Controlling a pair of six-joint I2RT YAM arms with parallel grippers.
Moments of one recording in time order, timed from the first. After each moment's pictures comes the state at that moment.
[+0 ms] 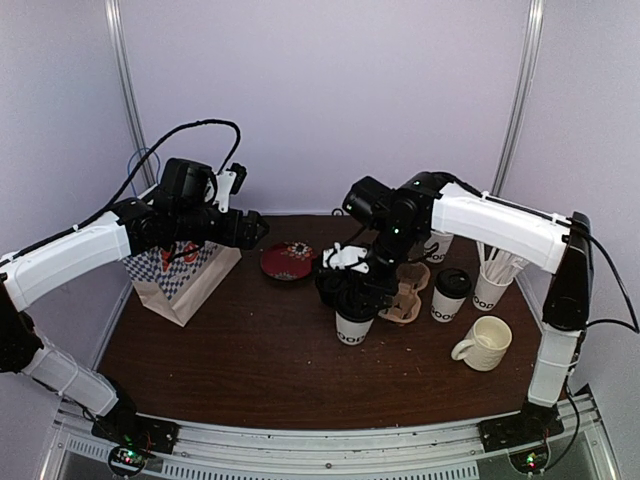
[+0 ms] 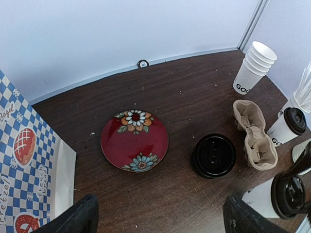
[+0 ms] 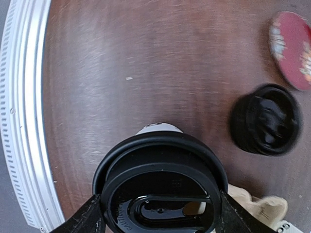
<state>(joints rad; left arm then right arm) -0.63 1.39 1.23 -0.39 -0.04 -0.18 0.88 1.88 1.78 -1.18 -0.19 -0.64</state>
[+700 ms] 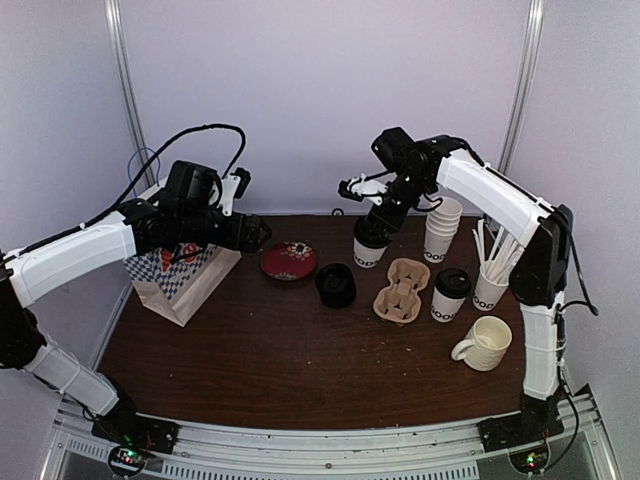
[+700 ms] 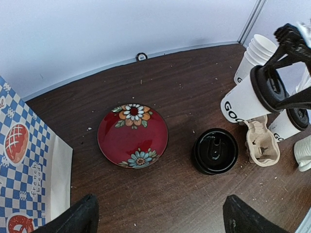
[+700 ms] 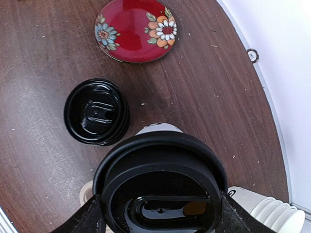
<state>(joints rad) -0.63 1.42 1.23 -0.39 -0.02 -0.18 0.60 2.07 2.20 -1.18 -0.04 -0.53</state>
